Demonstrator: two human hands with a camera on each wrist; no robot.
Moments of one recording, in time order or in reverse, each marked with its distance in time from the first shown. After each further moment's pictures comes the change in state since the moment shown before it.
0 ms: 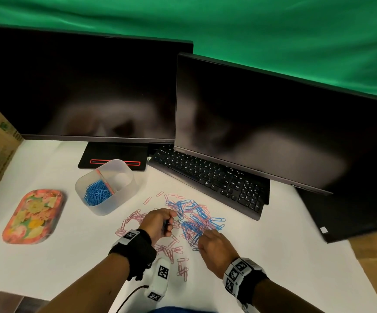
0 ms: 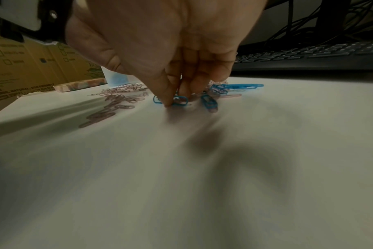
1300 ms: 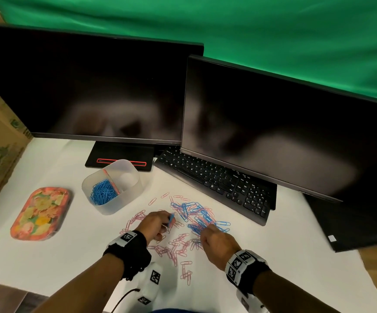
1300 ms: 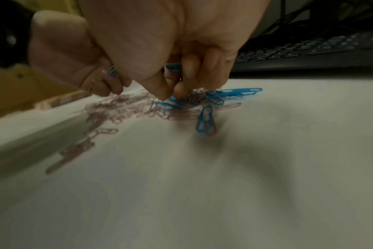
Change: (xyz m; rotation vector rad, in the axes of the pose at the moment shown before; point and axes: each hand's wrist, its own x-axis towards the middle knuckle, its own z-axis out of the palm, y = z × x) left_hand 0.003 0.005 -0.023 0.280 -0.013 0.022; right_hand 0.027 0.000 -0.022 0.032 -0.218 0.174
